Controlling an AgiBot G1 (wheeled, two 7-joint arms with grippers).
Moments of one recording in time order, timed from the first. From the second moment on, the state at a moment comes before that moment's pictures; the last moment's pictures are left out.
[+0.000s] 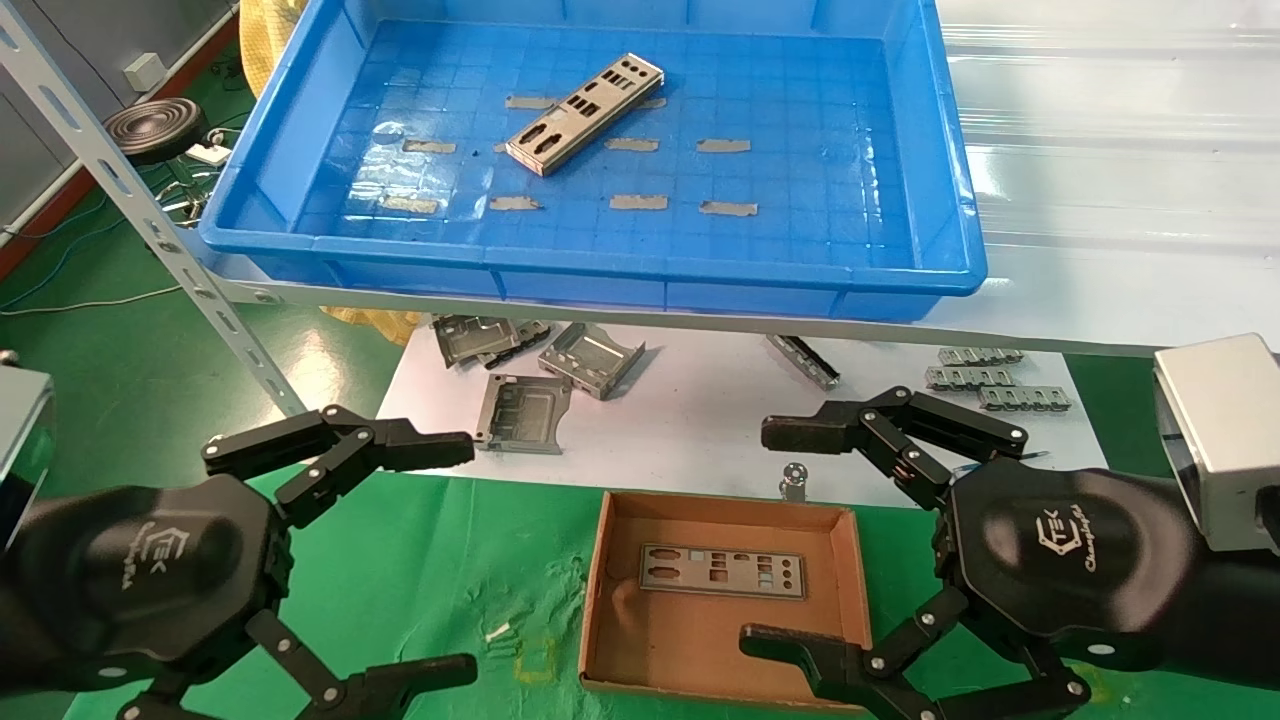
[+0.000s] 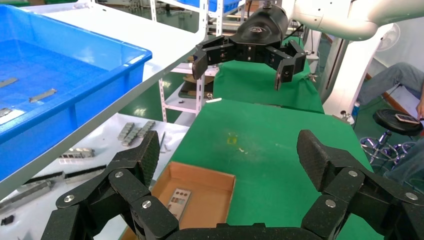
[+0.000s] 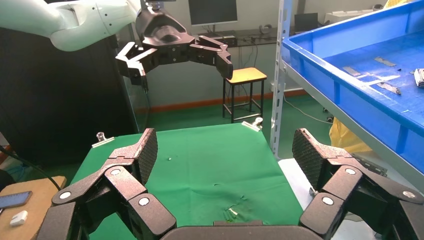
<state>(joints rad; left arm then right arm) -1.07 0.61 0.27 -1.29 0.73 1.50 -0.19 1.10 -0.57 -0.39 1.25 -0.65 -1.45 0.12</state>
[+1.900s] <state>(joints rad) -1.08 0.61 0.28 -1.28 0.73 1.49 -0.18 1.10 -0.57 -0.39 1.25 -0.65 -1.45 0.12</state>
